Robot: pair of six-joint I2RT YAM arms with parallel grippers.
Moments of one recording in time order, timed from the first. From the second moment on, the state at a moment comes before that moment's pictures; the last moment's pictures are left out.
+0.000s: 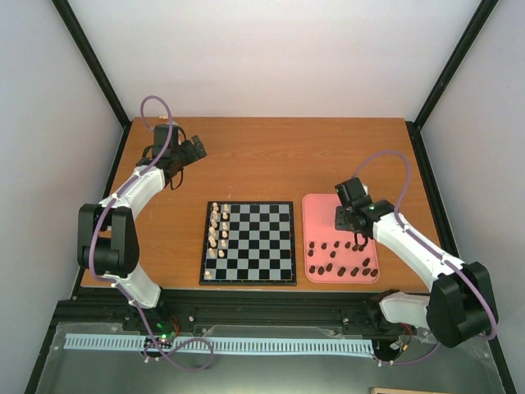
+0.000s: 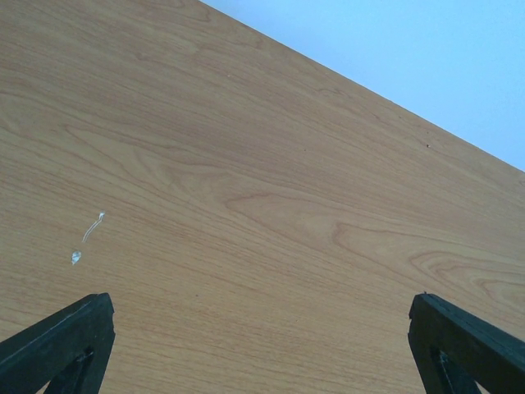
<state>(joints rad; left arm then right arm) -0.10 1.65 1.19 -0.20 -0.02 -0.52 0.42 1.23 0.80 -0.72 0.29 0.41</state>
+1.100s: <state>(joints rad) -0.10 1.67 1.19 -0.20 -0.02 -0.52 0.30 1.47 0.77 -0.55 0.22 0.35</state>
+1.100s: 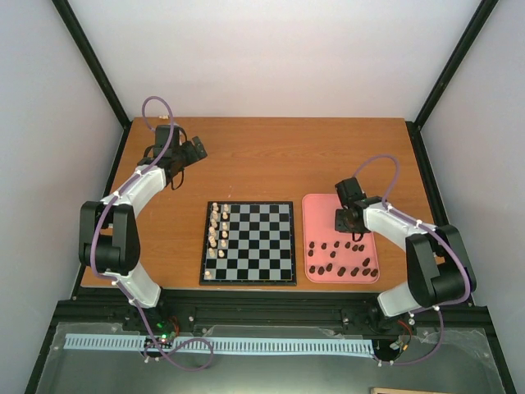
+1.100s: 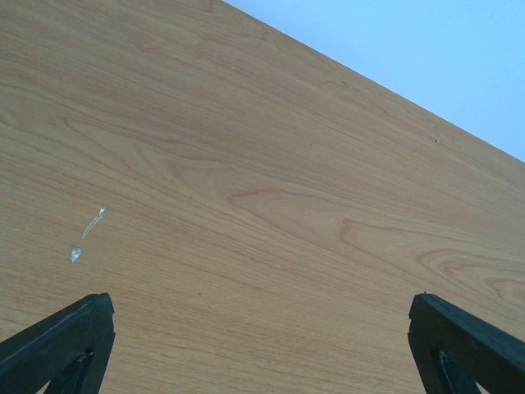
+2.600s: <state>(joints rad) -0.11 1.67 1.20 -0.20 -0.03 -0.52 1.25 1.88 1.44 -0.74 0.04 0.36</state>
